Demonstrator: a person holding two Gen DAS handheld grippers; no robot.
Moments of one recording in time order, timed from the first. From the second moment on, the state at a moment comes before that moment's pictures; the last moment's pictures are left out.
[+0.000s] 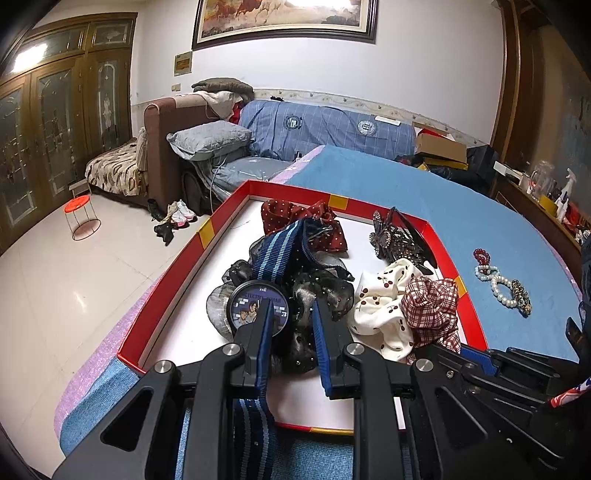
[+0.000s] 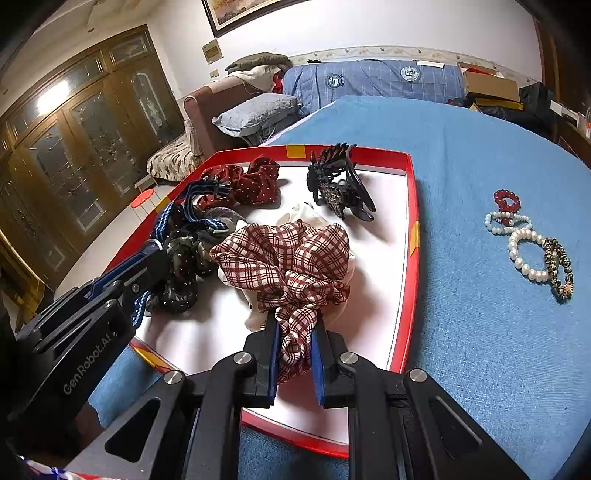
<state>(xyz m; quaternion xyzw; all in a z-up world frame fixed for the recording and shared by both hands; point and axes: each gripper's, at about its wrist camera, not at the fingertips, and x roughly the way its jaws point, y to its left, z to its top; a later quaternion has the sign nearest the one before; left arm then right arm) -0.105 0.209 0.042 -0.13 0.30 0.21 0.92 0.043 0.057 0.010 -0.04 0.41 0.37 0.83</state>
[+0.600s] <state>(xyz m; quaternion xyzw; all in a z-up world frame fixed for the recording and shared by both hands) -0.095 0.220 0.039 -0.13 0.31 0.21 0.92 0.049 0.062 0.009 -0.04 0.42 0.36 0.83</state>
